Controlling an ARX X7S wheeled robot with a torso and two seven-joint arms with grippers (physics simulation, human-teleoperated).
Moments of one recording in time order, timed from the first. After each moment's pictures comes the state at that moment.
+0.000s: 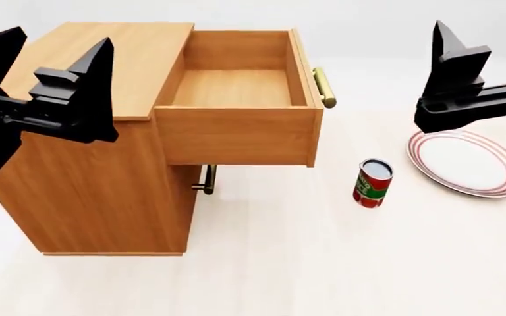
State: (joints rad) left arm -0.97 -0.64 -0.30 0.68 -1.71 -1.28 -0.77; right arm 1.21 0.81 0.01 -0.66 1.87 1.27 1.15
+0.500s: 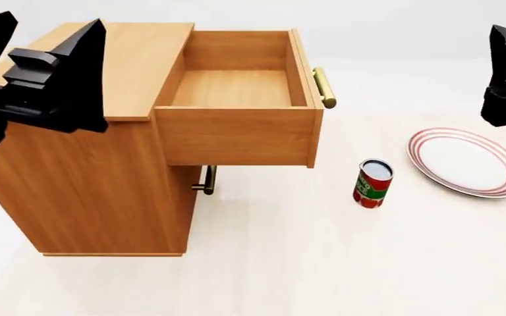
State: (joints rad) left arm -1.02 -0.67 -0.28 0.65 -1.81 -1.22 -0.83; right arm 1.48 1.02 -0.22 -0.42 2.14 1.33 1.24
